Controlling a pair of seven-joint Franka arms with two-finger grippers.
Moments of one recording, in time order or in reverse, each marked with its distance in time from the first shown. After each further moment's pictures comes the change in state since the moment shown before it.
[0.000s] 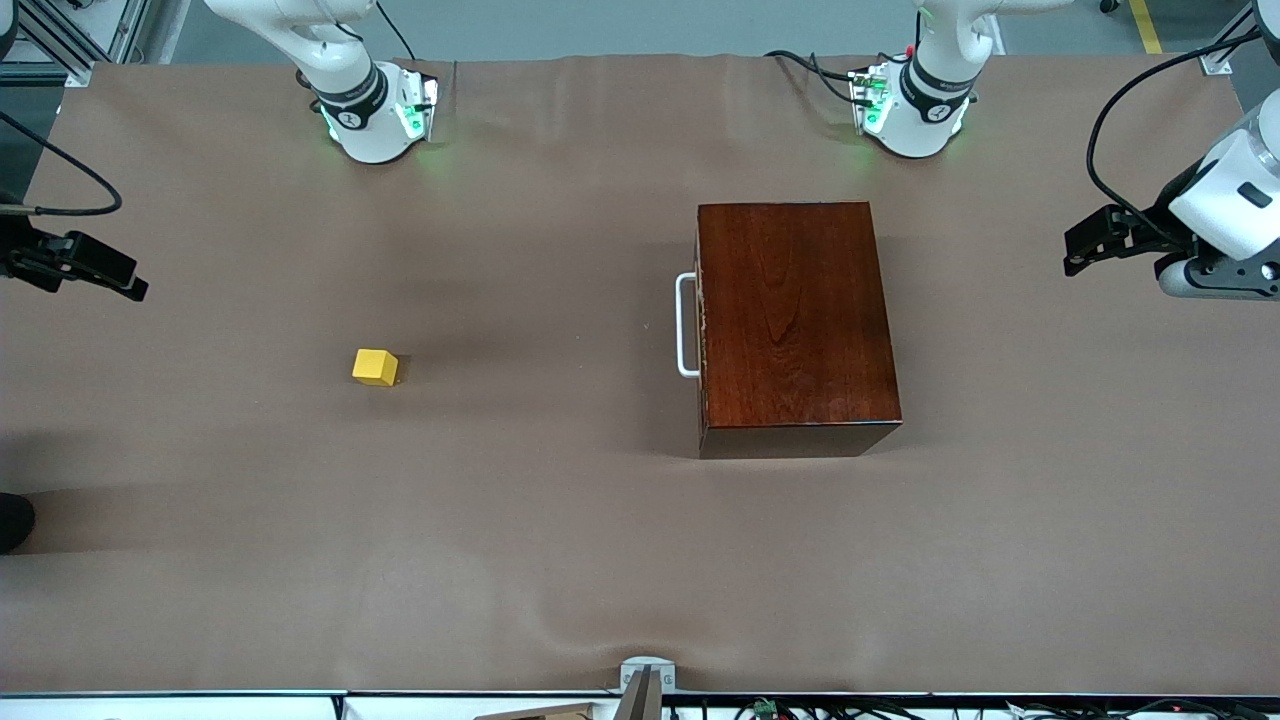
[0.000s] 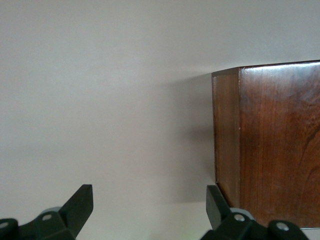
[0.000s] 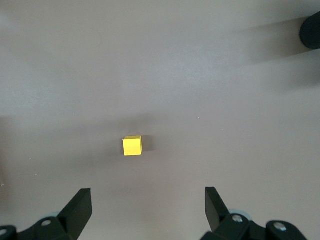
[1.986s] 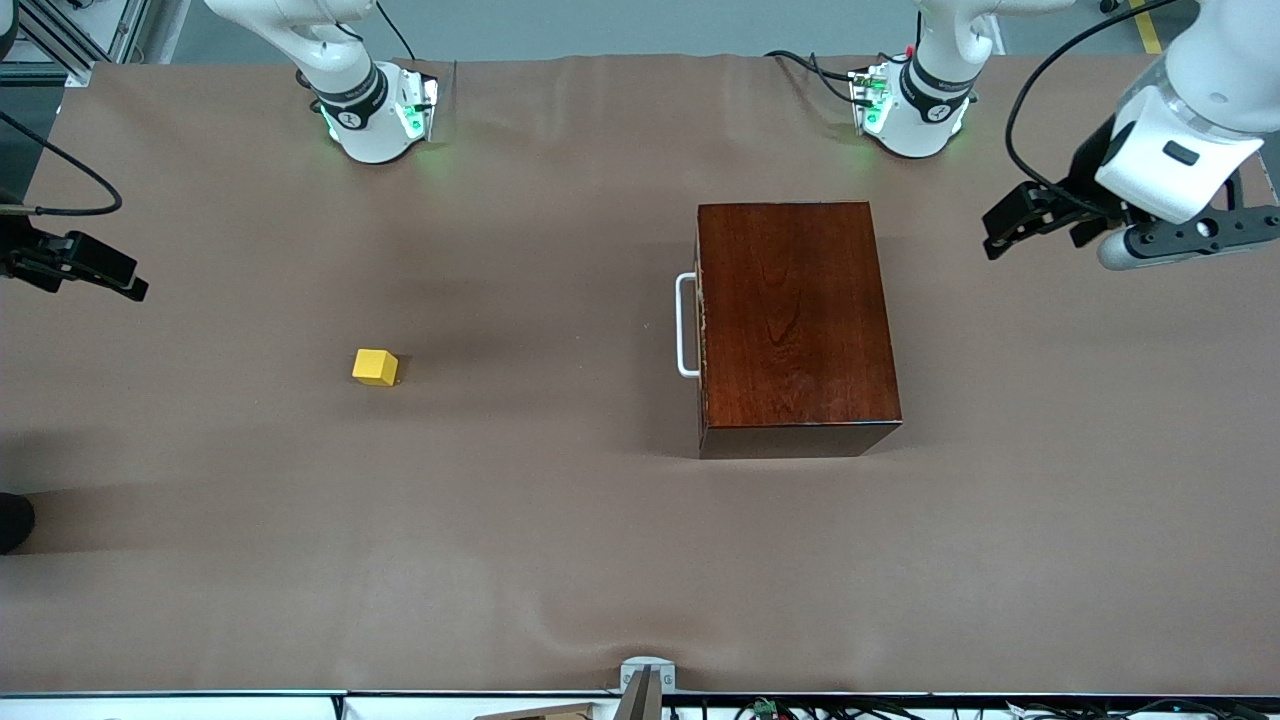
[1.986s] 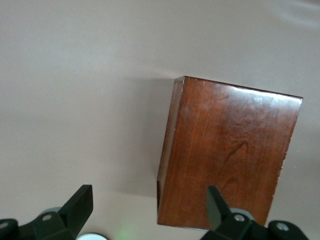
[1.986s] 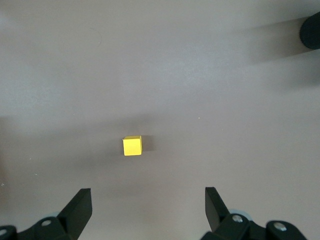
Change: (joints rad) left arm -0.057 0.036 -0.125 0.139 -0.057 -0.089 -0.456; right arm 0.000 0.000 0.000 0.000 0.000 0.000 0.000
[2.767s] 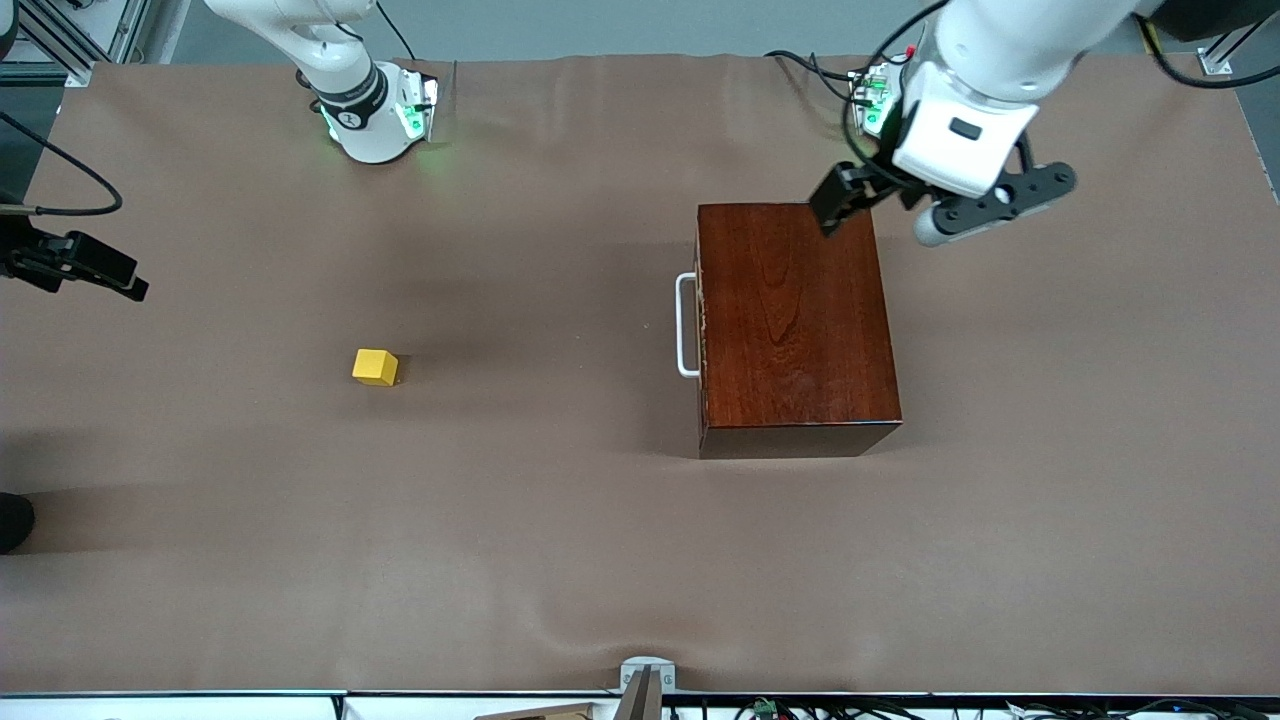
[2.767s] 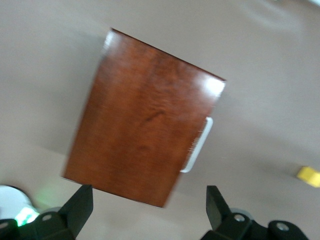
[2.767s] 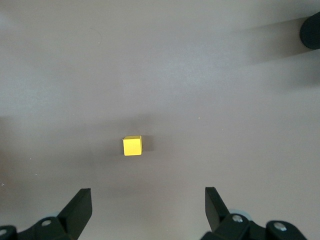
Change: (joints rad) left arm -0.251 0.144 -0.021 0.208 -0.092 0.012 -0.530; right arm 0.000 0.000 0.000 0.000 0.000 0.000 0.000
